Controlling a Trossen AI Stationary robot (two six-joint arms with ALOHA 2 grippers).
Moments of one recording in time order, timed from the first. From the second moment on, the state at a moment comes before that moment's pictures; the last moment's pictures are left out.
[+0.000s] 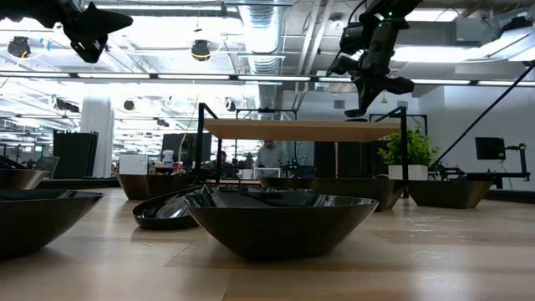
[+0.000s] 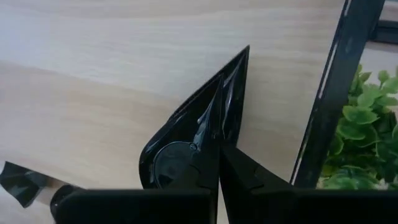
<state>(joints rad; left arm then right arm) -0.59 0.43 0.32 0.00 -0.58 -0.30 -0.85 1.63 1.59 -1.21 -0.13 0.58</state>
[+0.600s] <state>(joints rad) -0.59 0.43 0.32 0.01 -0.58 -0.30 -0.86 1.66 1.59 -1.19 -0.08 0.55</state>
